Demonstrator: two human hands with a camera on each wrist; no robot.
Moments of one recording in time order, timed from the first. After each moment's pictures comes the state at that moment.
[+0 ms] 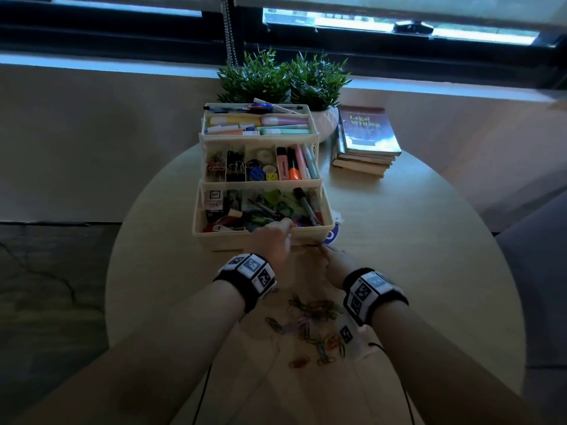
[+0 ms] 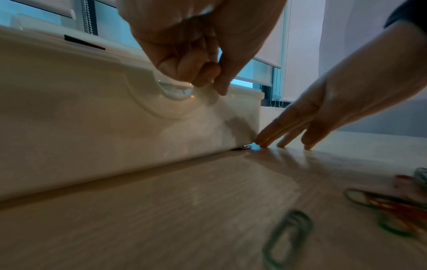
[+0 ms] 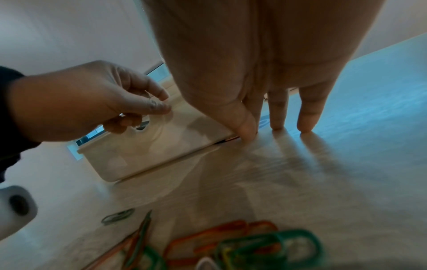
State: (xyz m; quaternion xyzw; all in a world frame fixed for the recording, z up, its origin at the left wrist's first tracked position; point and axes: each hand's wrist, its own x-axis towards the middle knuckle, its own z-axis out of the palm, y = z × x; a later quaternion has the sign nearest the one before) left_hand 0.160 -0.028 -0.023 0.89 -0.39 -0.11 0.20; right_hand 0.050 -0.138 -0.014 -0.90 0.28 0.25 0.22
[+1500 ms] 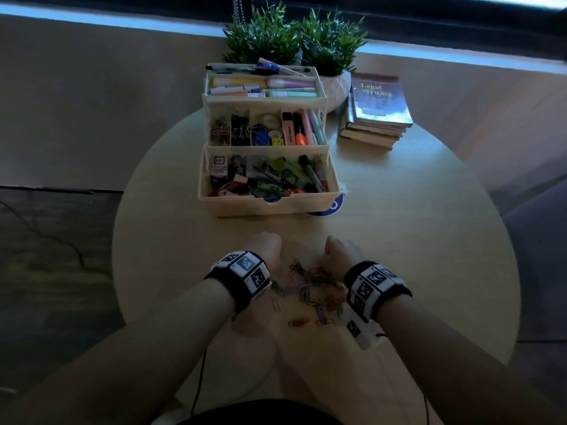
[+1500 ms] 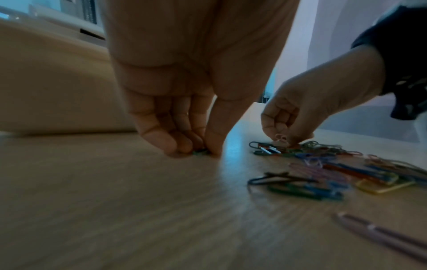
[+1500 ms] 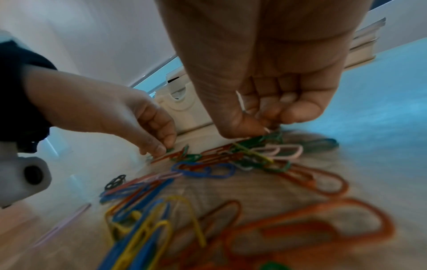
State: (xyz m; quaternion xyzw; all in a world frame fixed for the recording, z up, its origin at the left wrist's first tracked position) left_hand 0.123 0.011 -0.036 0.87 -0.37 -0.31 -0.01; right_hand 0.024 -0.118 -0.047 -0.92 0.30 0.19 0.18
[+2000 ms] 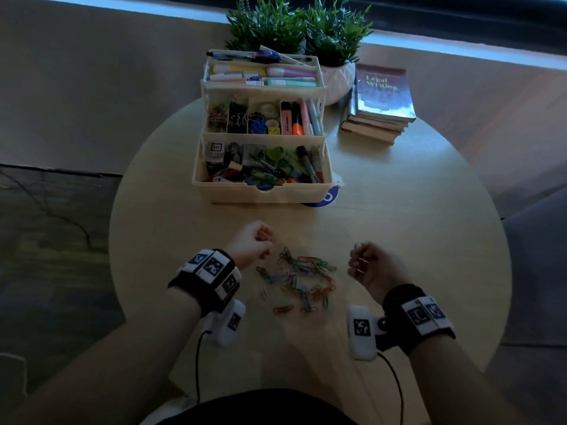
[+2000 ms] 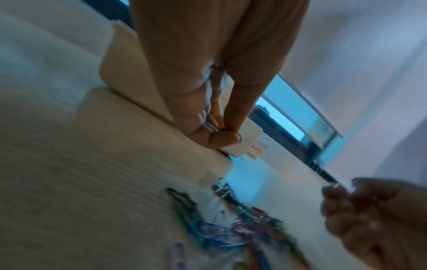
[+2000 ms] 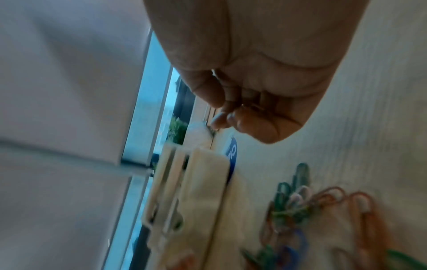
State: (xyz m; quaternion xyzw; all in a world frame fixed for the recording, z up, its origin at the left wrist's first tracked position) left_hand 0.103 0.029 -0.038 0.80 -0.15 -0.39 0.44; right_hand -0.048 -0.151 -0.037 -0.41 0.46 -0.06 0.79
